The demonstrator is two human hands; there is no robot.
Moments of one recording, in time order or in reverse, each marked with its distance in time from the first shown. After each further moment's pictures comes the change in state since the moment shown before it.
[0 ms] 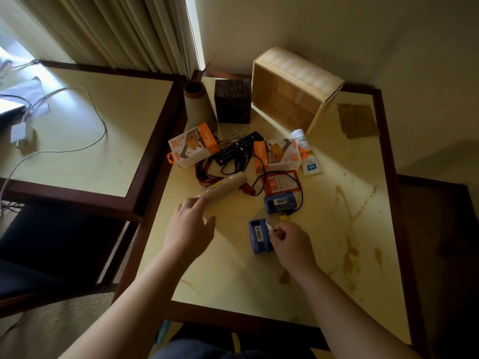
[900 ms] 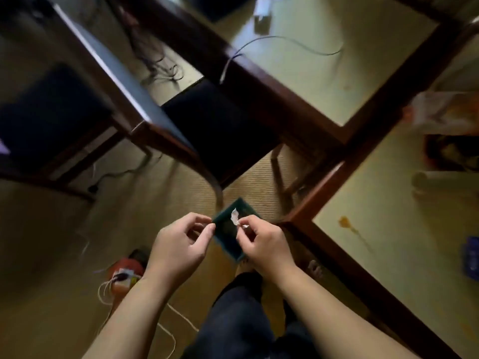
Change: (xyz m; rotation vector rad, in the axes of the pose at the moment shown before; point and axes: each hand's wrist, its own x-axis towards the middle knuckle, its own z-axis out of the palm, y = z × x) left_hand -0.303 -0.333 -0.077 -0.444 0.330 -0.558; right_hand -0.202 -0.195 0.346 -0.044 -0.478 -0.718
